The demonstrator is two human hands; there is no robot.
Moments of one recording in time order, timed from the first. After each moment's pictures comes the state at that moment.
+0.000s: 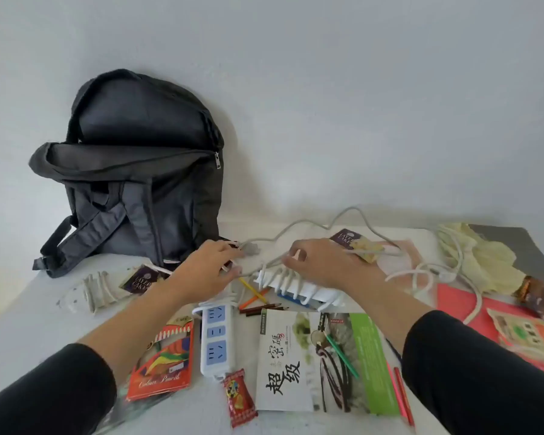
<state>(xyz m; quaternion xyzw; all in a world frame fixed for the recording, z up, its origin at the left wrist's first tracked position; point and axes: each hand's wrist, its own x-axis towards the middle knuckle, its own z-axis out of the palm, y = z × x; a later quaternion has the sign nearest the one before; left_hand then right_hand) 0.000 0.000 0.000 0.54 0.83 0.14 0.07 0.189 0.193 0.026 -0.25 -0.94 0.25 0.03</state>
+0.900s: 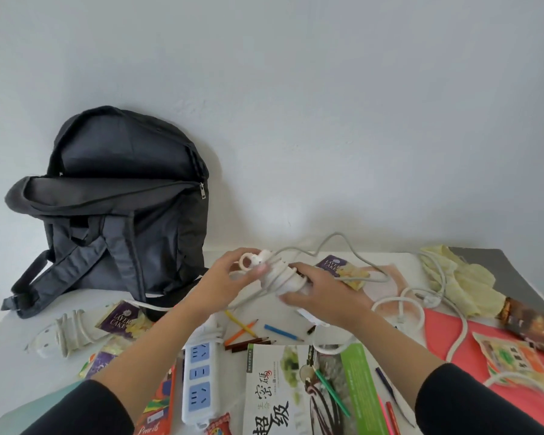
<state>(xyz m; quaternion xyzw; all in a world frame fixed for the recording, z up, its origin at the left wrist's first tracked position) 0.042 0.048 0.037 0.42 0.72 0.49 0.26 0.216 0.203 0.019 -0.26 -0.88 0.38 0.07</state>
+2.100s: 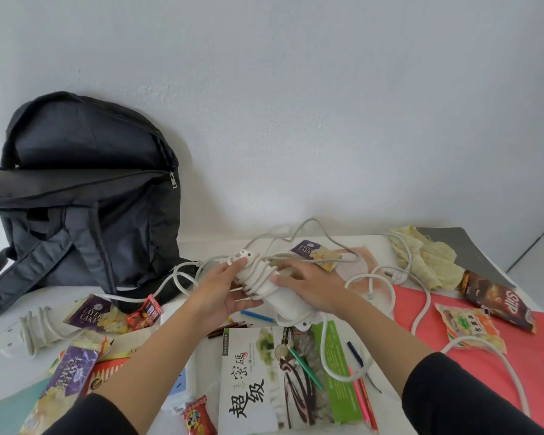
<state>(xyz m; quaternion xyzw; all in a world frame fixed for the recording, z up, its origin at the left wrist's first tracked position) 0.090 0.065 0.014 0.12 0.54 0.66 0.51 0.253 0.196 0.031 -0.31 -0.82 0.48 0.05</state>
